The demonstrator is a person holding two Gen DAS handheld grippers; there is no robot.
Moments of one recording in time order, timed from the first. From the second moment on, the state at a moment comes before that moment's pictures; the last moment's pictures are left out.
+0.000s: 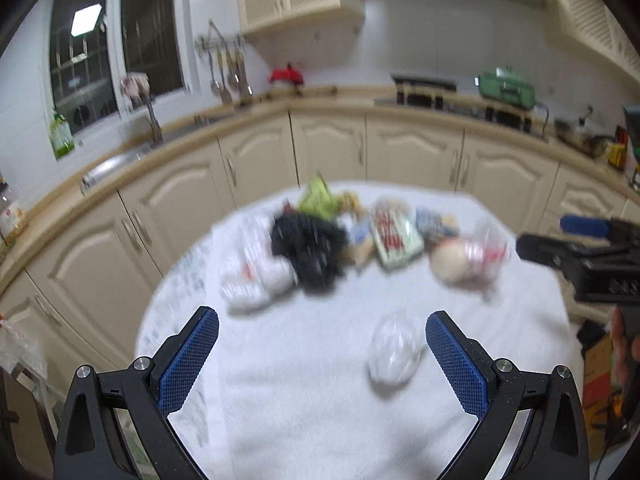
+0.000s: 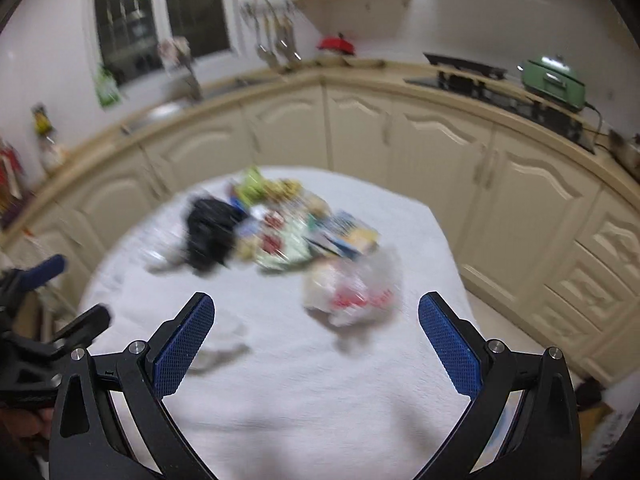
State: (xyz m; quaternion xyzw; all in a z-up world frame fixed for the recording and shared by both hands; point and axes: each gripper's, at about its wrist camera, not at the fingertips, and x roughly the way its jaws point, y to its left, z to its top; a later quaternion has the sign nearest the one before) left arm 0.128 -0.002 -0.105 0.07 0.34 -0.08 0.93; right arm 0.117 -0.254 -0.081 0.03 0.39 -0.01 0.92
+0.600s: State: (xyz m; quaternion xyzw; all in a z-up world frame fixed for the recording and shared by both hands) left arm 0.242 -0.050 -0.165 0.05 0.47 -0.15 0.87; right arm 0.214 -0.291 -0.160 0.04 0.48 -0.02 0.87
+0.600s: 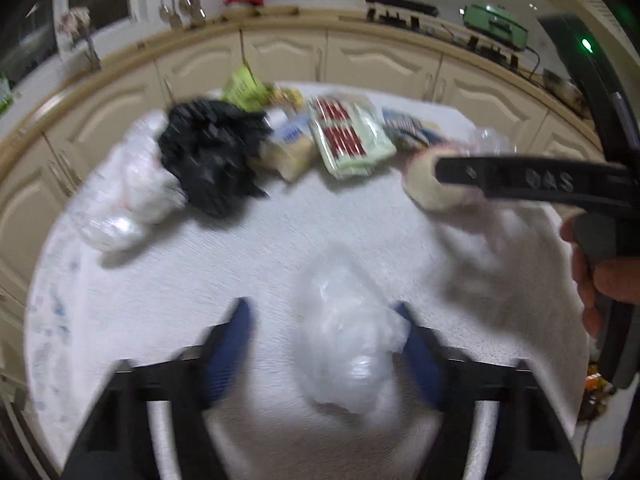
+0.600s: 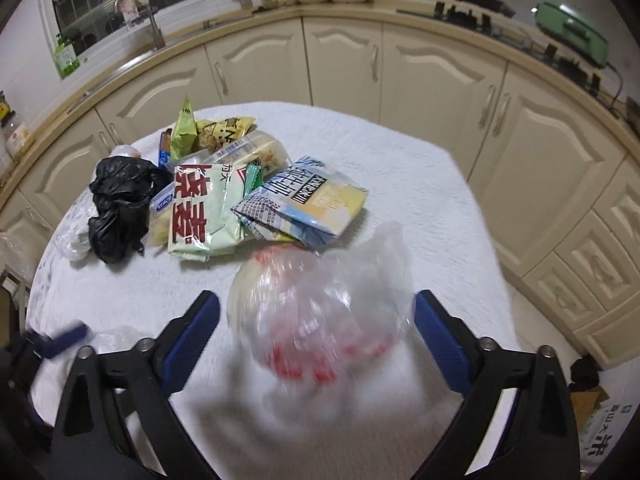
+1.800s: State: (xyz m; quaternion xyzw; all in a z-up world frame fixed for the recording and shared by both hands) left arm 0.267 -0.228 -0.088 0.09 0.37 -0.27 0.88; right arm 0.058 -0.442 -0.090 0.16 0.37 -0.07 0.91
